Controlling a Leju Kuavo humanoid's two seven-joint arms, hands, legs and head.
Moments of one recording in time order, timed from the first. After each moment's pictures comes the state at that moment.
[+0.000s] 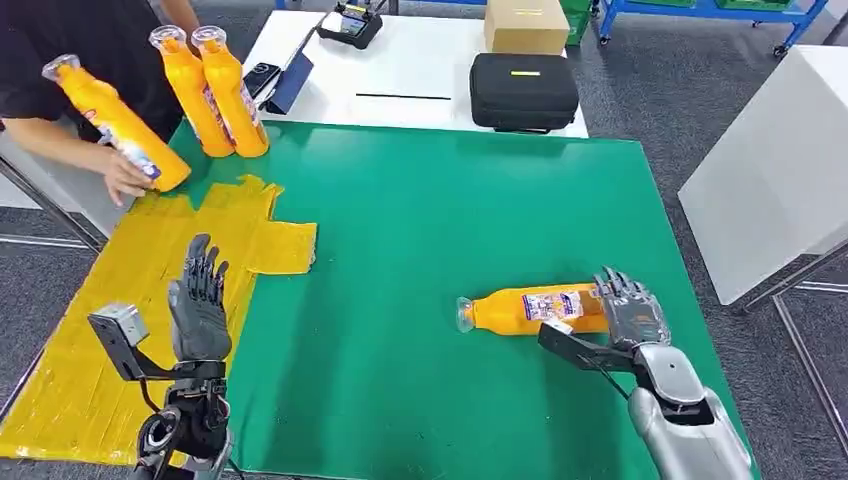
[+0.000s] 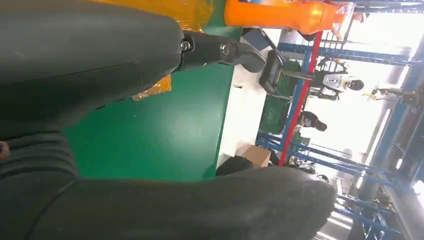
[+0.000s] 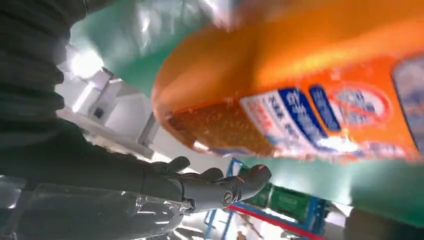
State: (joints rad) left arm -0.03 -0.12 -0.08 -1.32 0.28 0.01 -0.51; right arm -0.18 -0.29 0.03 -1.05 1.34 0.10 -0.01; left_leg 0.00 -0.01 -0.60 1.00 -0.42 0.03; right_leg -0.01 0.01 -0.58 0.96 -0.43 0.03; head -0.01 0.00
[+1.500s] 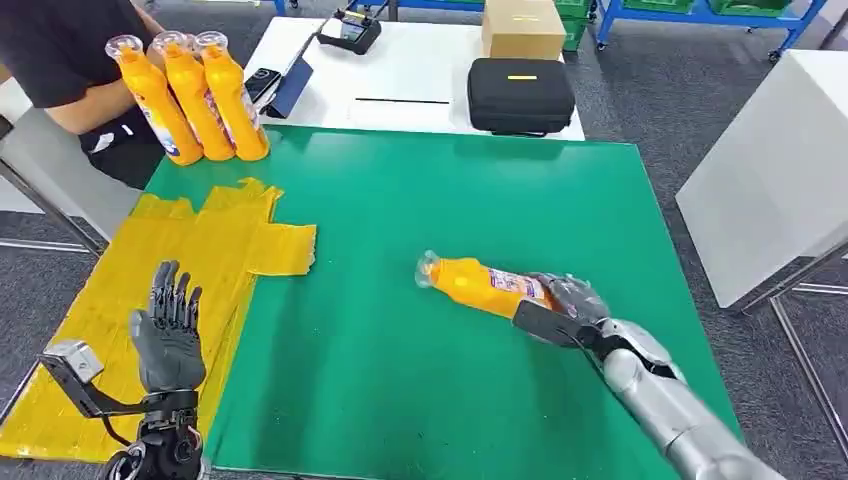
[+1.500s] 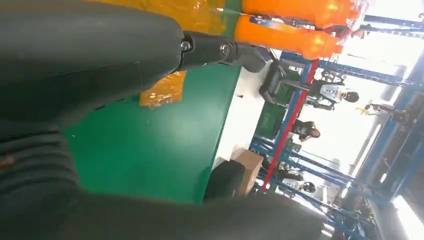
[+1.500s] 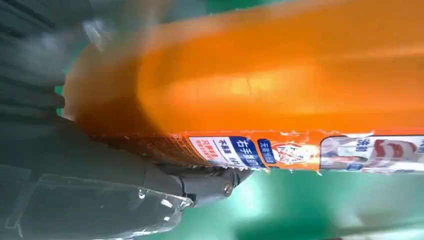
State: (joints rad) left arm 0.10 -0.10 0.00 -1.42 0.38 -0.06 -0.50; right arm -0.41 -0.33 0.40 -0.77 0.47 0.07 -0.30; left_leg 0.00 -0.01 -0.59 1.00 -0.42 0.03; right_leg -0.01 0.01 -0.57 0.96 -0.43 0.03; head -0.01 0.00
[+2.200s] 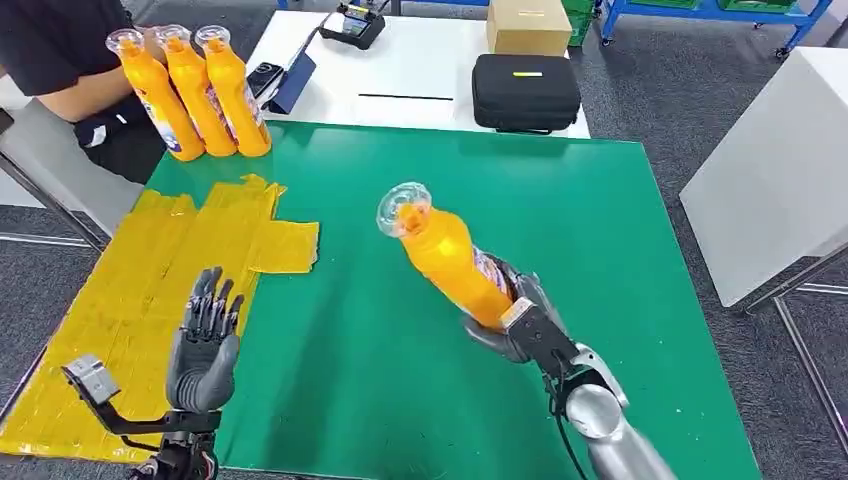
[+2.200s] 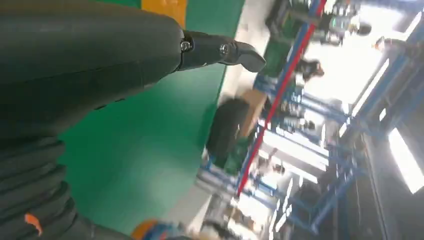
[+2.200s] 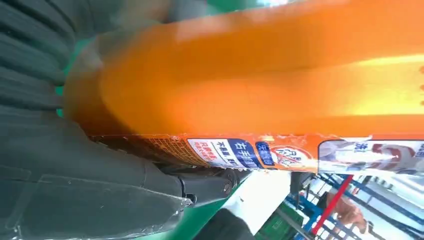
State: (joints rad) left arm 0.15 -0.08 -0.13 -1.48 0.45 -0.21 -0.50; right arm -0.16 -0.13 0.29 -1.30 0.26 0.06 -0.31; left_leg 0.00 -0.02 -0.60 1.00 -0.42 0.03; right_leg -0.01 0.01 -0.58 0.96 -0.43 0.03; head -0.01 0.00
